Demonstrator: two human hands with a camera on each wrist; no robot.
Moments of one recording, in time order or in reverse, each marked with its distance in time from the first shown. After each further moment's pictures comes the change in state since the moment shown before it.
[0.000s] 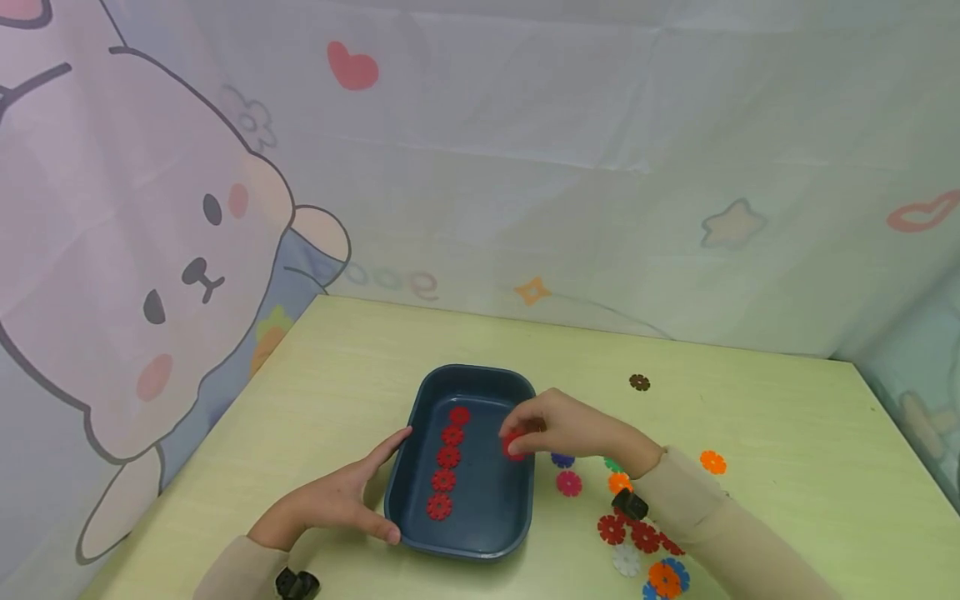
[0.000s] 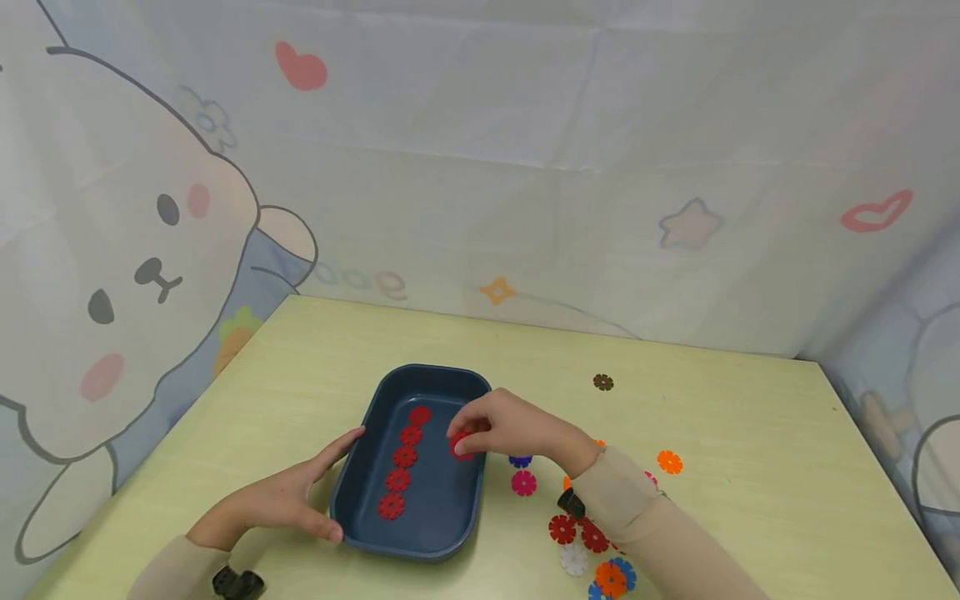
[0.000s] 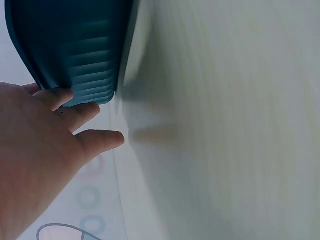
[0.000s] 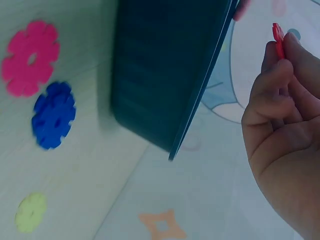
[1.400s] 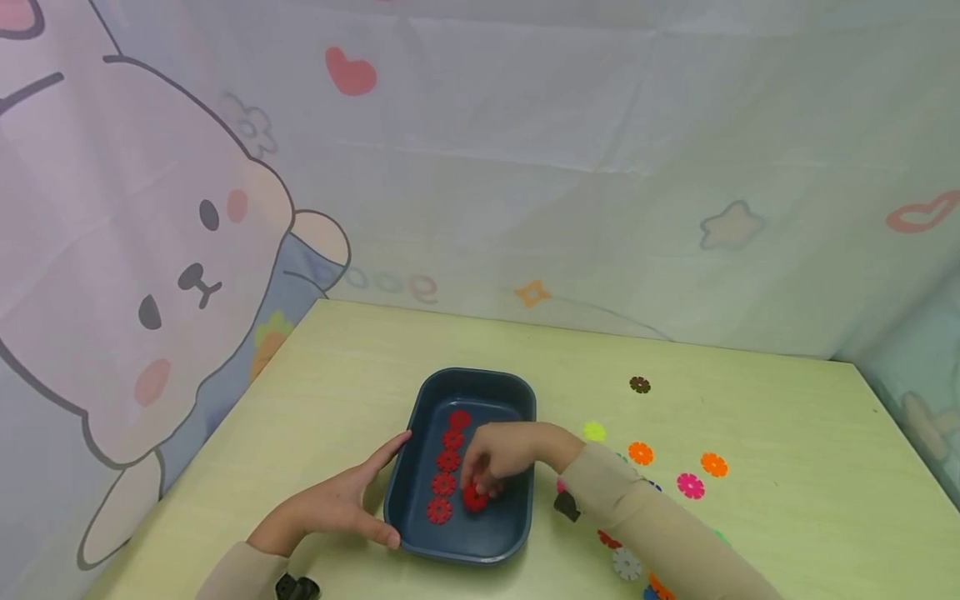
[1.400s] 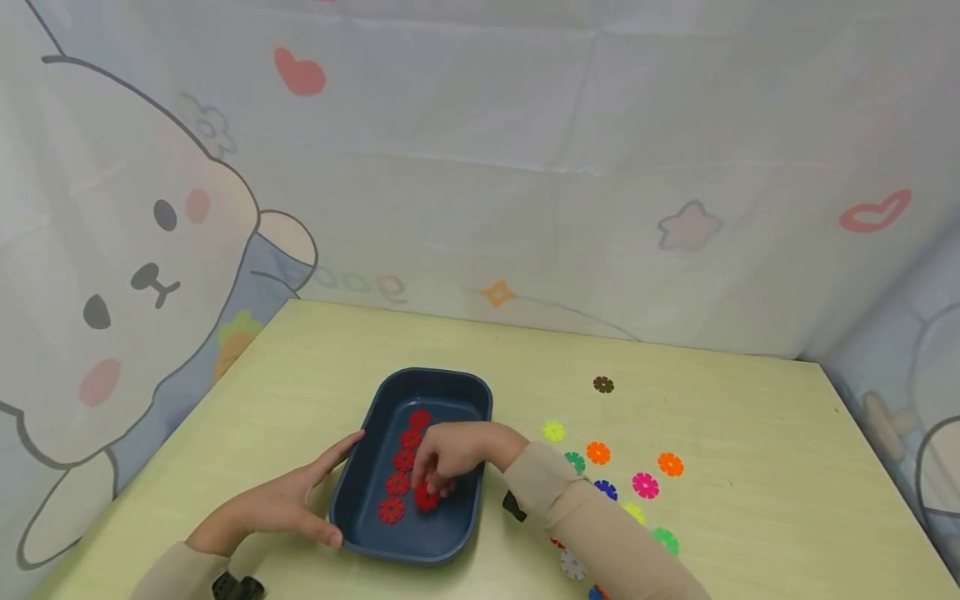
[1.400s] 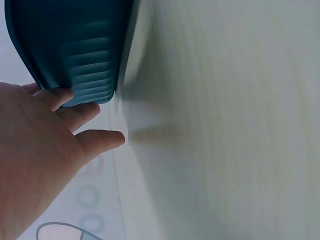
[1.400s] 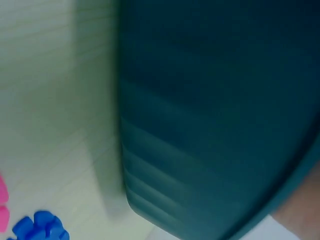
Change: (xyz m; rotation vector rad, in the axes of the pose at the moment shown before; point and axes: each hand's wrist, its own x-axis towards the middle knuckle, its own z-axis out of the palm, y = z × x) left_hand -0.002 -0.002 -0.002 0.019 0.006 -0.008; right_hand 0.067 0.004 0.045 -0.020 -0.381 0.190
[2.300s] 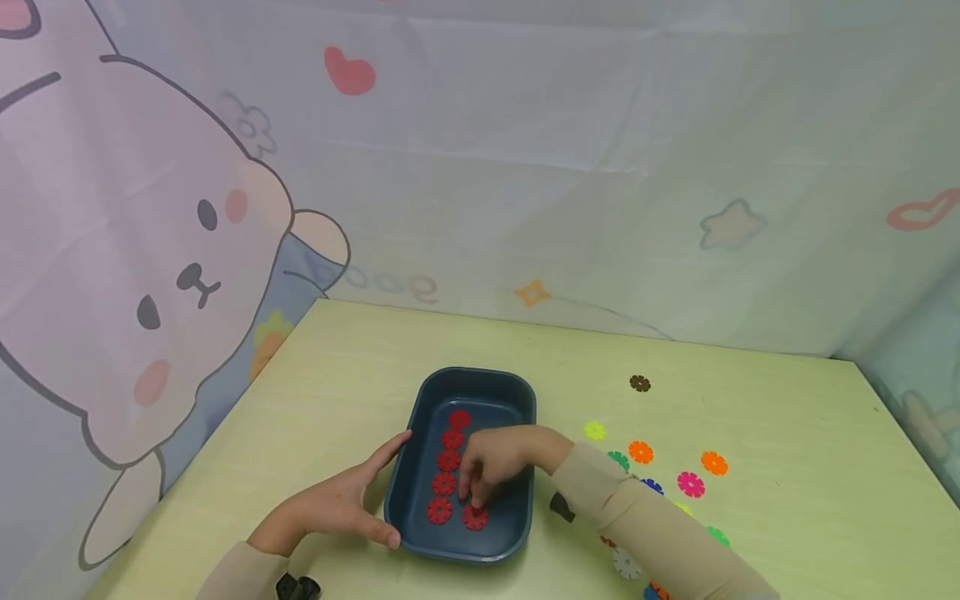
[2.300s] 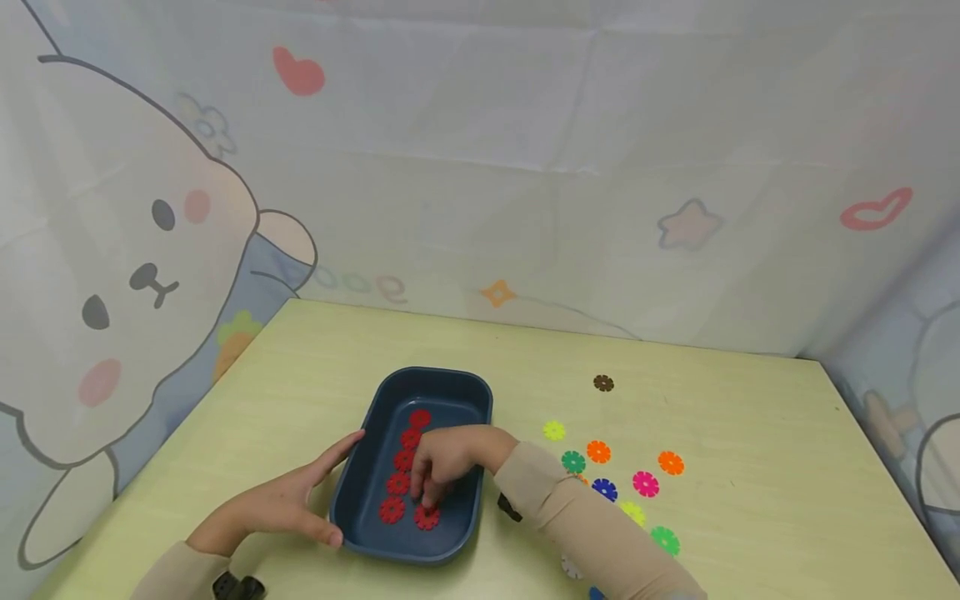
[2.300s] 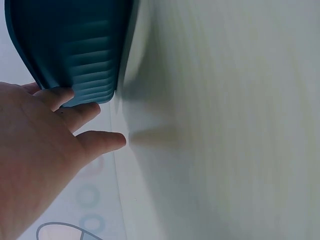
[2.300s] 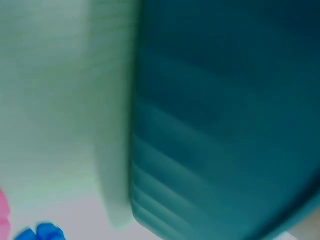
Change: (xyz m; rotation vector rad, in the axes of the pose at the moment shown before) left_hand 0.000 -0.002 0.000 -0.004 -0.005 -0.003; right_hand 0.009 -0.002 0.003 -0.107 -0.032 0.036
